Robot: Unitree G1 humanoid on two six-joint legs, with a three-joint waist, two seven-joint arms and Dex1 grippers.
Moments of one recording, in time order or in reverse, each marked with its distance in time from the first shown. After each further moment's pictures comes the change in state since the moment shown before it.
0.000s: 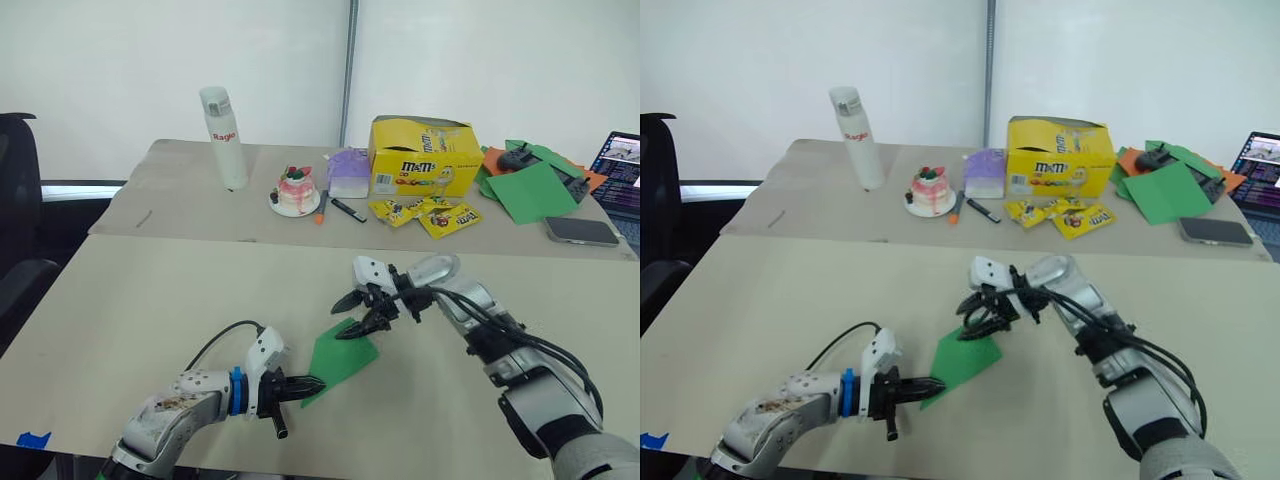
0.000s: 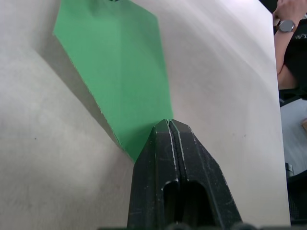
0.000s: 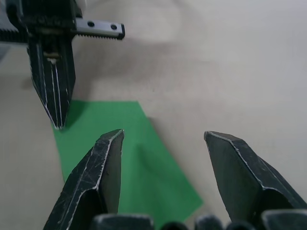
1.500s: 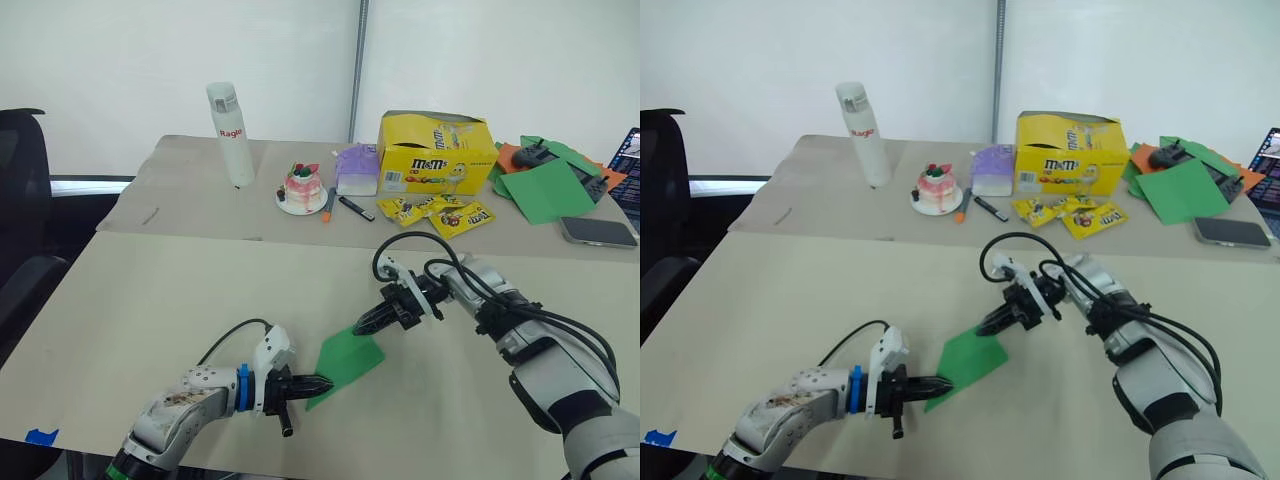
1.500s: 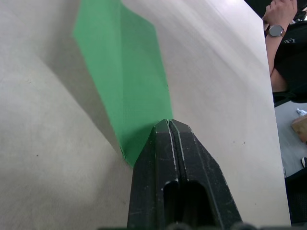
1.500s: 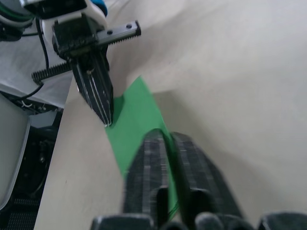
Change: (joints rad) left arm -0.059 -0.009 -0.021 0.015 -0.010 0.028 -0.020; right arm -0.066 -0.133 0.159 0.129 0.238 0.299 0.115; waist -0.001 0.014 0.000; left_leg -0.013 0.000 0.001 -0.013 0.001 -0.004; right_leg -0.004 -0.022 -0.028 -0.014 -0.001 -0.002
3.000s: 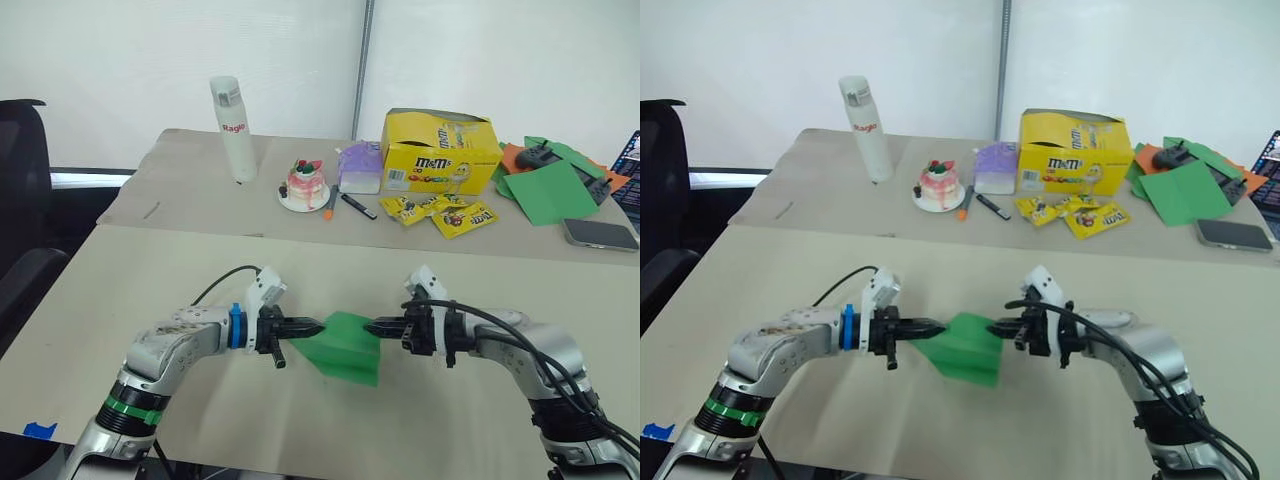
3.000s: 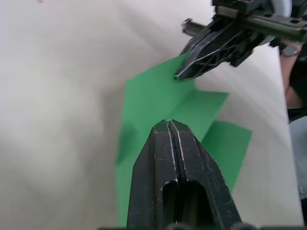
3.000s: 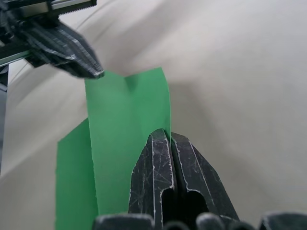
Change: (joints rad) left arm -0.319 0.025 0.105 0.115 -0.140 0.157 -0.027; right arm 0.569 -0.023 -0.529 -0.876 0.158 0.424 -0.706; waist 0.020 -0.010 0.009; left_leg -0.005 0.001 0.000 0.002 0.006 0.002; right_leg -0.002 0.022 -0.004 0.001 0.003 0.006
